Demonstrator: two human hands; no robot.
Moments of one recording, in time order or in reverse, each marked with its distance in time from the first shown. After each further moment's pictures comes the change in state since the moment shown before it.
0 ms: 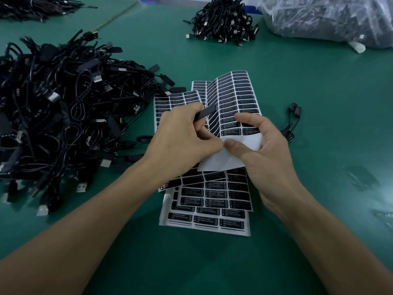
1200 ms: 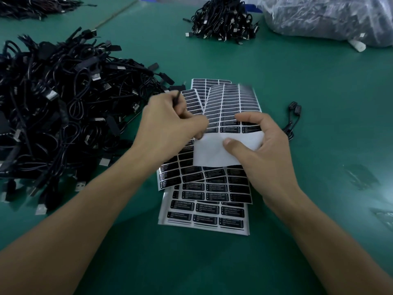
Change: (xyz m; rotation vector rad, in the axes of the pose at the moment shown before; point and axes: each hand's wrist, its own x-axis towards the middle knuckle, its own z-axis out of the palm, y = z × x) left_hand 0.011 -0.010 -0.010 -0.270 0.064 -0.165; right_hand -0.003 0.000 0.000 -0.242 0.063 -0.136
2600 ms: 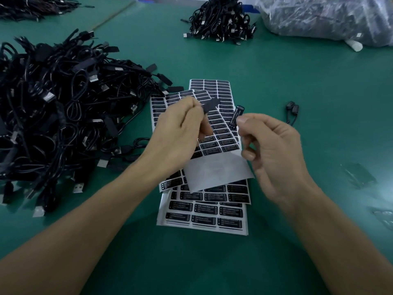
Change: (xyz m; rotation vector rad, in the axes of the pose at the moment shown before) left_hand -0.013 0.007 0.014 0.018 -0.076 0.021; right_hand 0.008 -0.014 -0.007 0.500 -0.008 0.167
